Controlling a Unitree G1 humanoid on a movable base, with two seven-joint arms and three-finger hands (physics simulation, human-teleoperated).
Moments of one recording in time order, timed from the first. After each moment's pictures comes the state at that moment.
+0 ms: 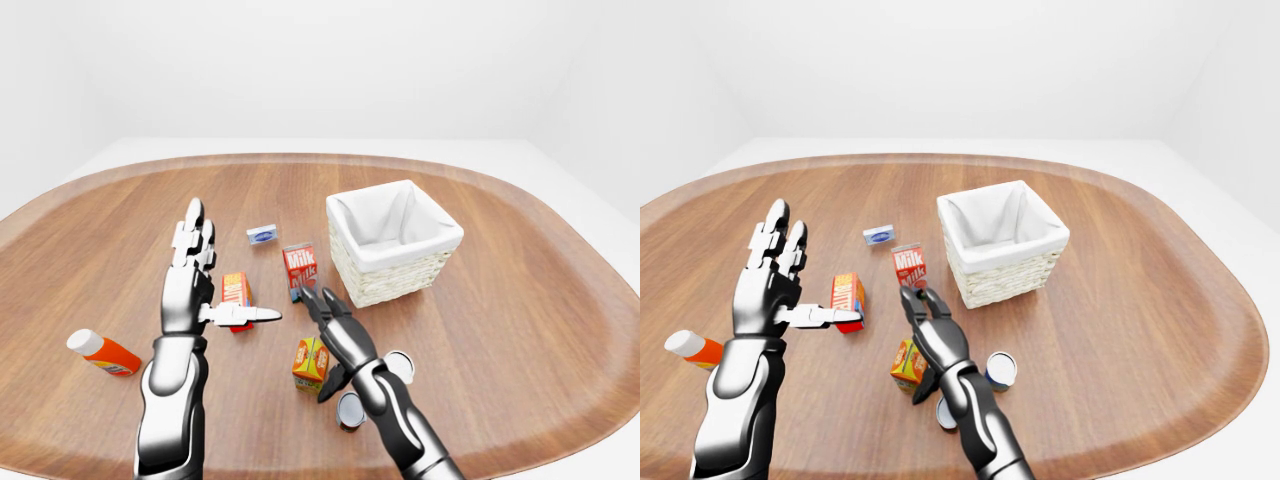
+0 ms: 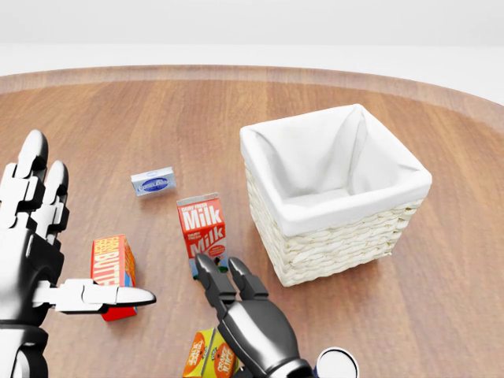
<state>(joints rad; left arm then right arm) 0.00 0.07 0.15 -0.40 0.00 0.09 -0.12 0.00 0.06 0.38 0.16 -0.96 -0.09 0.03</state>
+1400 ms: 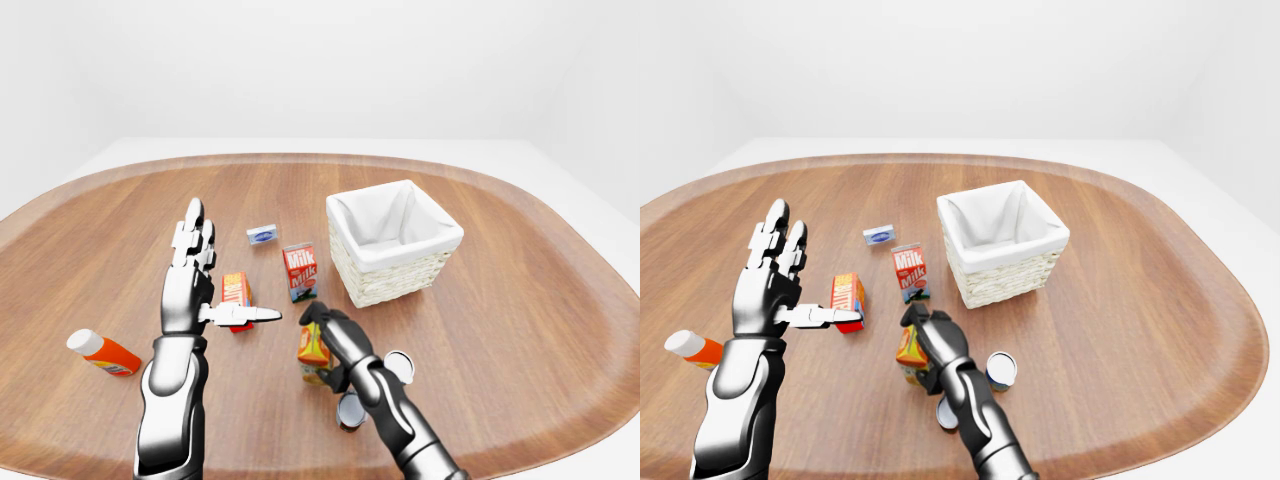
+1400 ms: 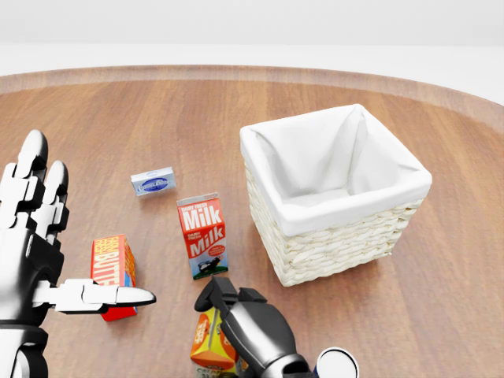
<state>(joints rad) 0.00 0.07 0.15 -0.40 0.00 0.09 -0.12 -0.08 0.08 0.34 0.35 -0.95 -0.09 0.00</state>
